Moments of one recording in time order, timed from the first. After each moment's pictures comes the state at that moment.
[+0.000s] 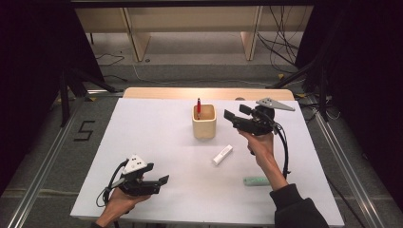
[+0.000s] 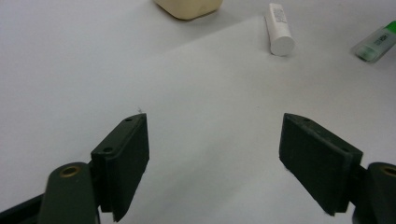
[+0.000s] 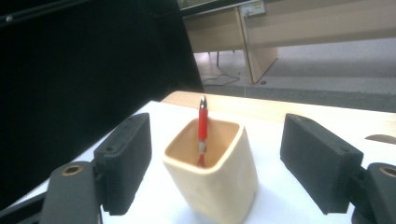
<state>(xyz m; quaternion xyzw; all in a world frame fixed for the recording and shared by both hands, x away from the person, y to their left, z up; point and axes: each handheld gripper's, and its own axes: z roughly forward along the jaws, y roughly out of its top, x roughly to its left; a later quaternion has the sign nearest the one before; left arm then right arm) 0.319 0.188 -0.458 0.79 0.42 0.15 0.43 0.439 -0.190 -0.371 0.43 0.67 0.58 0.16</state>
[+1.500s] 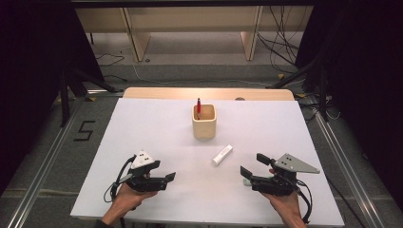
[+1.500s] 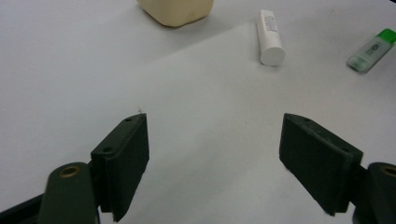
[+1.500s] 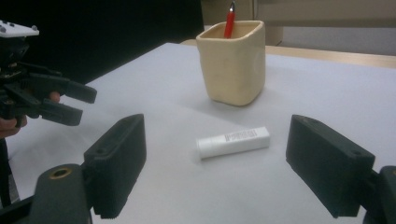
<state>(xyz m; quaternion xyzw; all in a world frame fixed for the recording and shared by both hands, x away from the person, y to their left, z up) 0.329 0.168 -0.452 0.79 0.42 0.14 0.43 0.305 -0.232 -0.426 0.39 0.72 0.55 0.18</state>
